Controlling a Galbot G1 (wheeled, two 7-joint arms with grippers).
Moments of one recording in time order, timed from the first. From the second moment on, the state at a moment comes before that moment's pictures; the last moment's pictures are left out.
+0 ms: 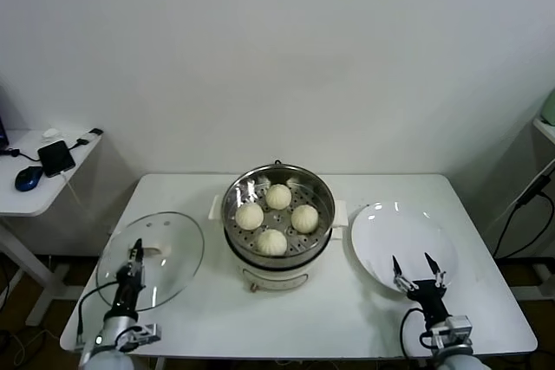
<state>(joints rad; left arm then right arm) 1.43 -1.25 -0.61 -1.64 1.14 0.07 -0.33 -1.43 1.24 0.61 1.60 0.24 0.16 -0.07</state>
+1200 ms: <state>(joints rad) 1.12 -1.45 0.07 -2.03 1.58 0.70 0.29 -1.45 1.24 0.58 1.58 0.20 0.18 -0.06</state>
